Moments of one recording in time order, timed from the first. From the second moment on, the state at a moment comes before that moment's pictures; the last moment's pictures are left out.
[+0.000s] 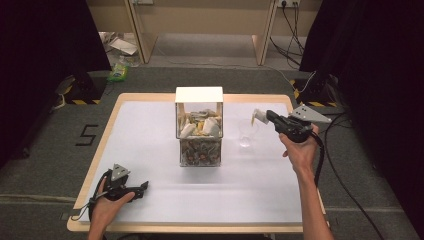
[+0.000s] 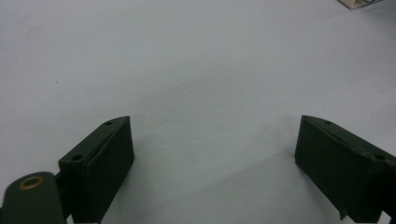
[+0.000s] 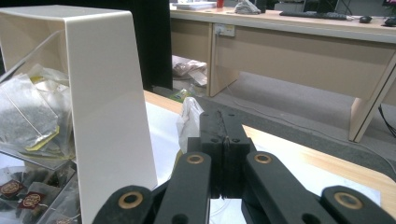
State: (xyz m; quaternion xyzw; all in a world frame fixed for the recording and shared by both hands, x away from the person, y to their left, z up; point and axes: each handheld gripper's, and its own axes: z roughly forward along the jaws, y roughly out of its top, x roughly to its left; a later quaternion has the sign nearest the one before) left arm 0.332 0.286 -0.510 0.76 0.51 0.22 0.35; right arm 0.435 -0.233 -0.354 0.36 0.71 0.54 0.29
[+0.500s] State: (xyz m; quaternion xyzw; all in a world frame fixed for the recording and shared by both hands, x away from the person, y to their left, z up) left arm 0.332 0.286 -0.510 0.76 0.51 0.22 0.35; right arm 0.443 -0.224 -0.368 0.37 0.71 0.53 0.28
